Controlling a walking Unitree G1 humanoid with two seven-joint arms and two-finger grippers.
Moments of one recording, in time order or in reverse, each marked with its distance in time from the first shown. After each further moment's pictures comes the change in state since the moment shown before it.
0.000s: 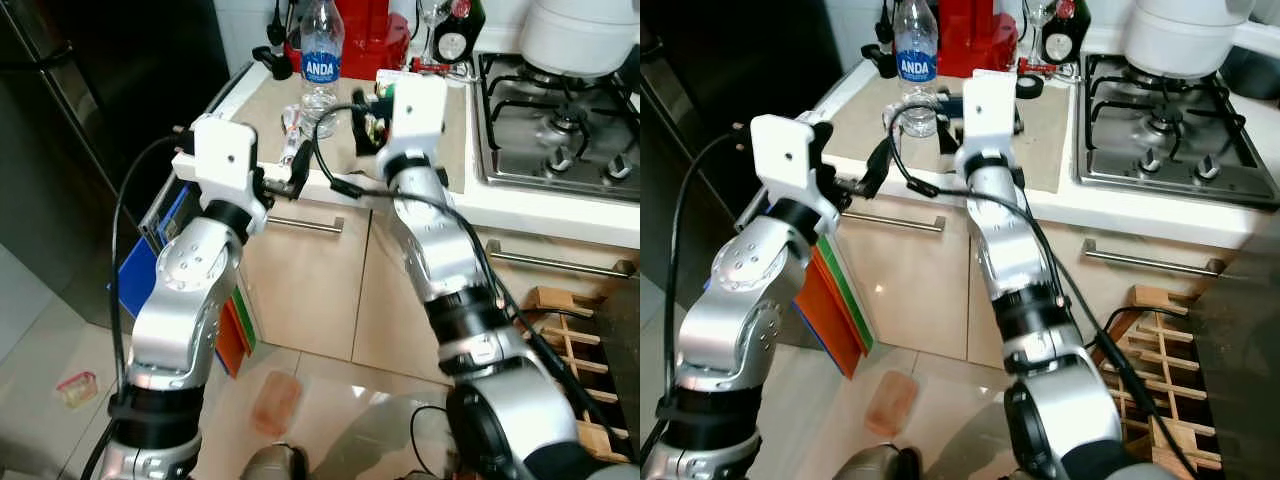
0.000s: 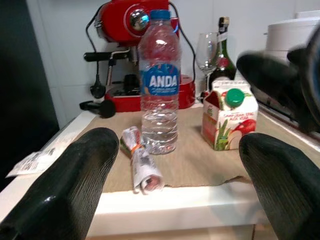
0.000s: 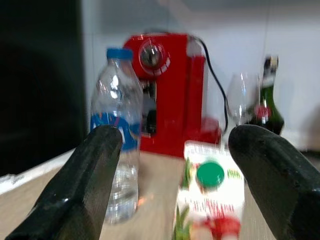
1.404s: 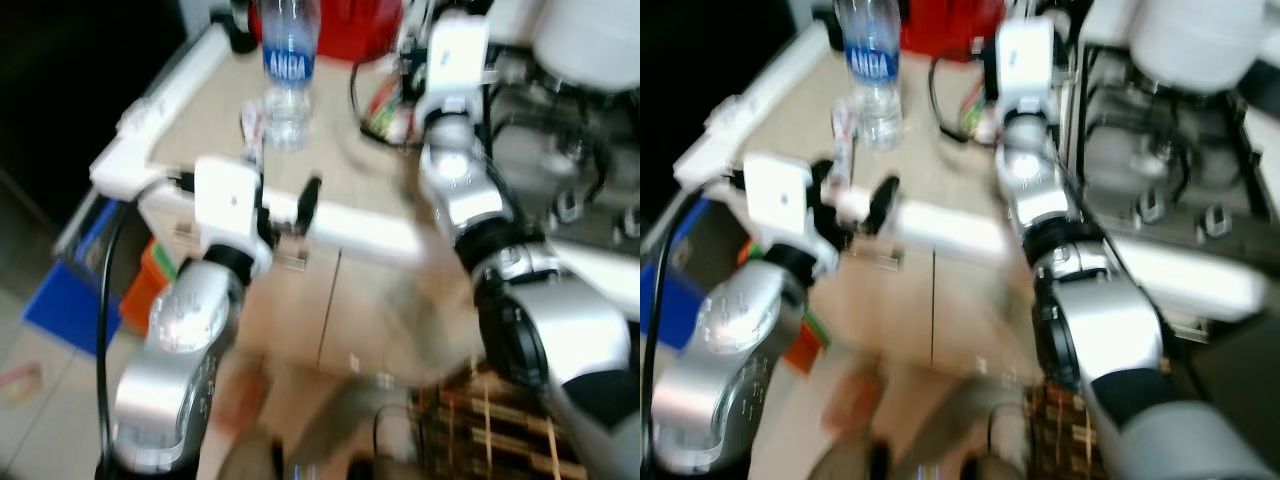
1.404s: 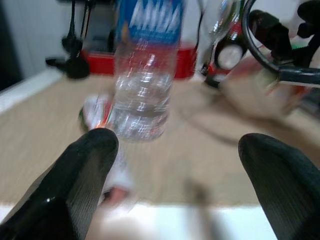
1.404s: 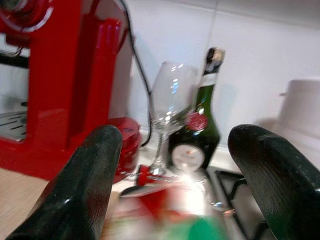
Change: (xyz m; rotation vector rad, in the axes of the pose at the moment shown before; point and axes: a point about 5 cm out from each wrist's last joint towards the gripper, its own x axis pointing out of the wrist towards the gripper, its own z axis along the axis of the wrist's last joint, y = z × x) left arm -0.035 -0.016 0.003 -0.007 0.043 0.037; right arm 0.035 -0.036 0.004 -0.133 -0.048 -0.178
